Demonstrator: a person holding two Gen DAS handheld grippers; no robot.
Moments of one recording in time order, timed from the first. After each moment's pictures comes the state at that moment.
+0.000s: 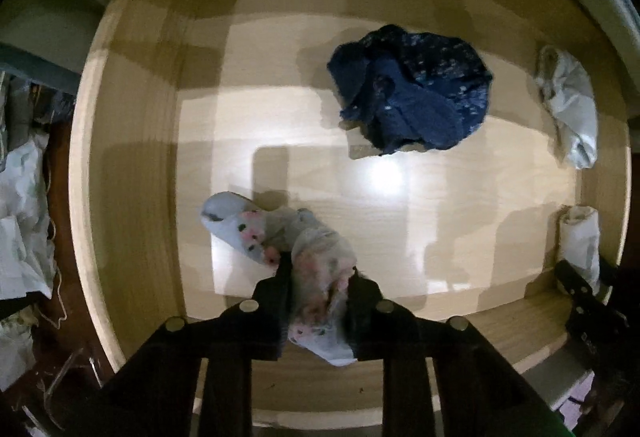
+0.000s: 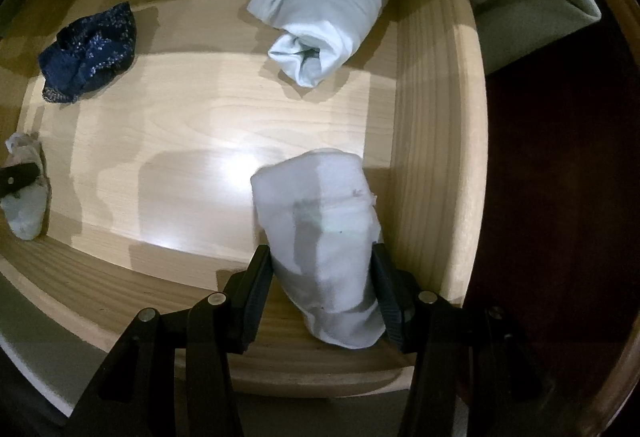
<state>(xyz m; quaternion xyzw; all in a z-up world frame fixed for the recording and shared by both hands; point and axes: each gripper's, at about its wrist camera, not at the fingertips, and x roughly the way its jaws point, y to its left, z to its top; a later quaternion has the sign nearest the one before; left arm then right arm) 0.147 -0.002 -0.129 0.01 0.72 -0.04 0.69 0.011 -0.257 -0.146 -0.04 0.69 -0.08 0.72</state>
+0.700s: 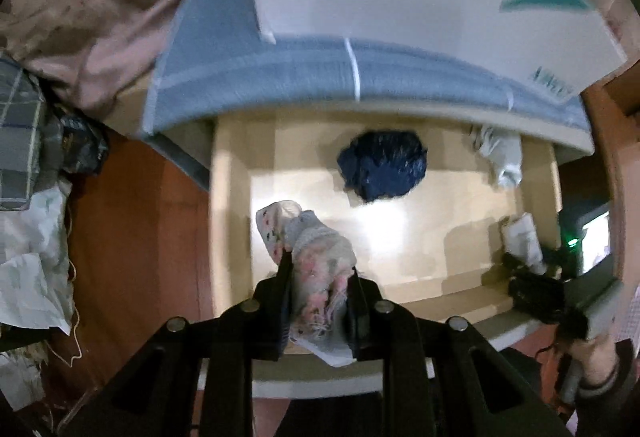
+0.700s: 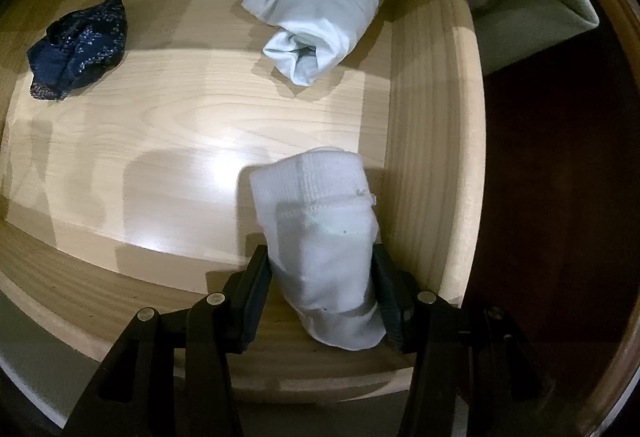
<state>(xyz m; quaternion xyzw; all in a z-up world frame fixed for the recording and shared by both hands) 0.127 0.043 0.000 0.02 0.64 -0.07 0.77 0.016 -0.236 -0.158 -0.05 0.69 -0.10 0.72</state>
